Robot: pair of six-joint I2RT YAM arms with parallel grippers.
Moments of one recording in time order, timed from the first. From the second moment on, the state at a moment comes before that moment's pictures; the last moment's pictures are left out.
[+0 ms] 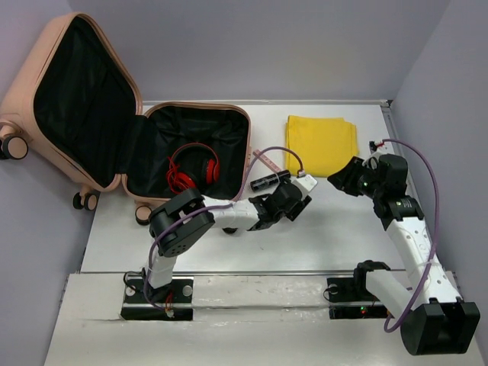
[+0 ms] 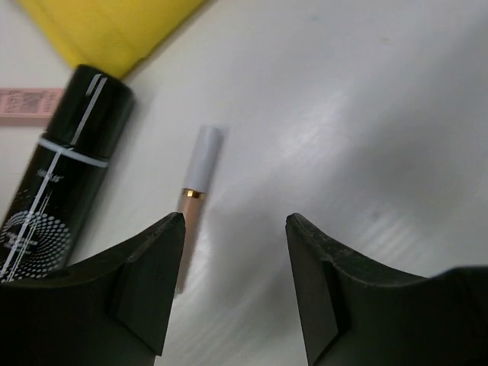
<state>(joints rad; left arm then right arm) -1.13 1.93 1.12 0.22 -0.33 -0.09 0.01 0.88 0.74 -0.37 -0.38 0.47</state>
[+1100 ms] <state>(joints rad) -0.93 1.85 1.05 0.18 -0.17 -0.15 0.06 0.98 0.76 -0.34 -0.45 0.44</state>
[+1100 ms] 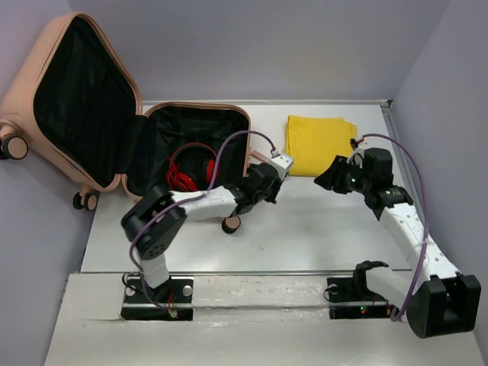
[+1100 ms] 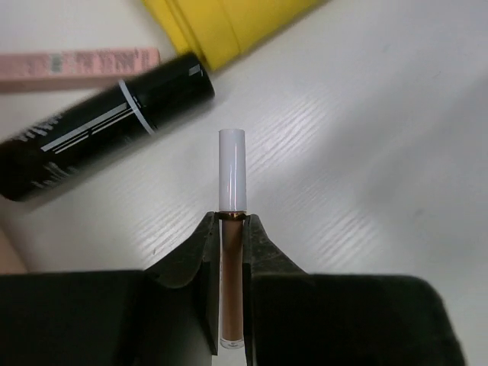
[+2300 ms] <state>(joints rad) -0.21 1.38 1.04 0.06 -0.04 -0.69 0.54 2.09 1.57 -0.48 -0.22 -0.13</state>
